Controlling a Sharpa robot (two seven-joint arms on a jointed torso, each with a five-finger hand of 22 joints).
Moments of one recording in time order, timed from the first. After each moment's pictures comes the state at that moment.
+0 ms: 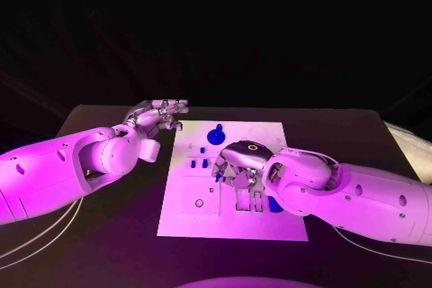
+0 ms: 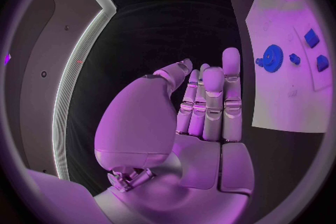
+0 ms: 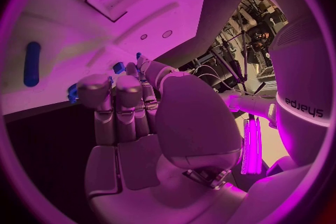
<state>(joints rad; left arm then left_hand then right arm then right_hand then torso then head) 1.21 -0.90 -0.02 1.51 0.07 -0.25 0.32 1.34 -0.13 0.46 0.02 0.13 1.04 0.18 0.10 0.07 1.12 0.11 0.20 0.10 1.27 0.02 1.05 0.69 0.17 1.20 0.12 0.60 0.90 1.11 -0.72 -0.03 1.71 -1.67 -0.21 -0.14 1.42 -0.09 0.52 -0.01 0.07 1.19 0.11 0.09 0.09 1.23 0.06 0.09 0.07 1.47 -0.04 0.97 0.93 0.13 1.30 0.07 1.17 0.81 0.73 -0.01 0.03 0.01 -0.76</state>
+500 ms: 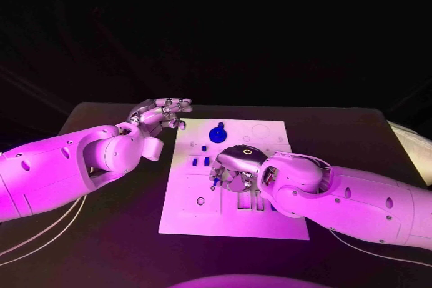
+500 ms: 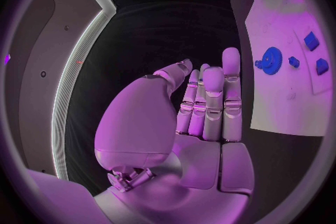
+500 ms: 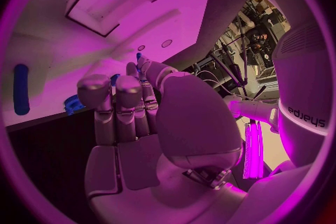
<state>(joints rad) 1.21 -0.89 -0.02 1.51 0.07 -0.25 0.31 1.34 -0.13 0.46 0.02 0.13 1.04 0.18 0.10 0.07 1.11 0.11 0.21 0.10 1.27 0.02 1.05 0.68 0.17 1.20 0.12 0.59 0.90 1.09 -0.67 -0.03 1.67 -1.69 -0.20 -0.14 1.41 -0.09 0.52 -0.01 0.07 1.18 0.12 0.08 0.10 1.23 0.06 0.09 0.07 1.47 -0.04 0.97 0.93 0.13 1.30 0.07 1.17 0.81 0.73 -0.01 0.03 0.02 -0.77</state>
